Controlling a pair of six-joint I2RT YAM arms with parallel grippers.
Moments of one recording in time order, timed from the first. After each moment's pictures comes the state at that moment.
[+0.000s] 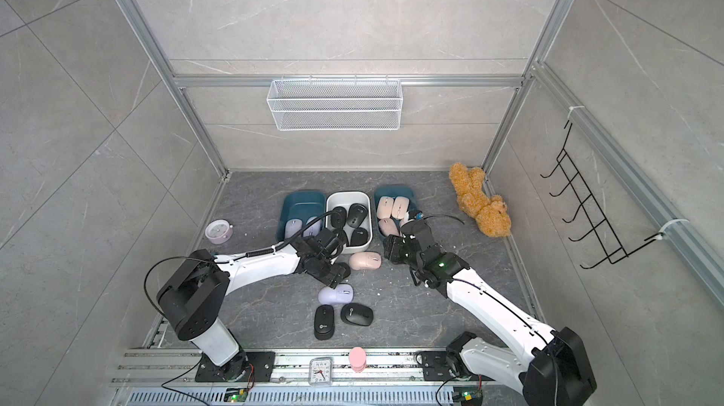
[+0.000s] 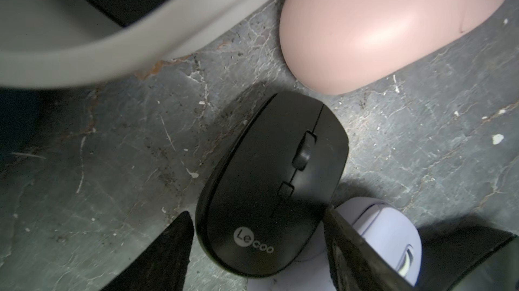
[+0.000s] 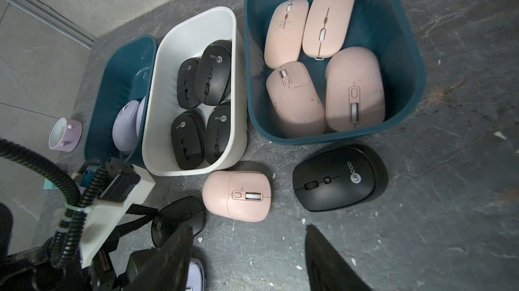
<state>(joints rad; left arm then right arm) -0.80 1.70 1.02 -0.59 0.01 -0.21 0.56 1.11 0.77 -0.37 0.08 0.64</state>
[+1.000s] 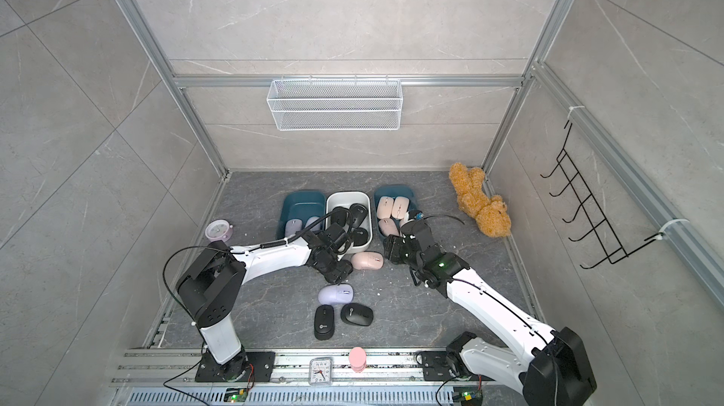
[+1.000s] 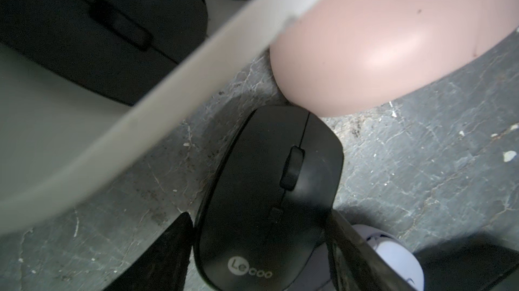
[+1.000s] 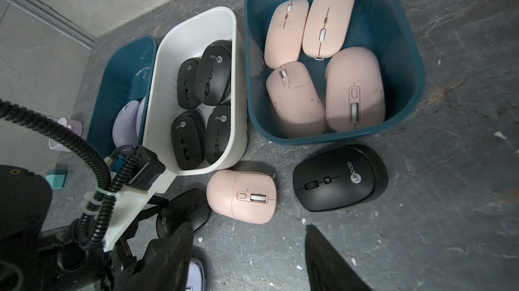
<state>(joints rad) -0.81 1.82 1.16 -0.67 0.01 -0.15 0.56 1.11 0.77 -0.37 0.08 0.64</state>
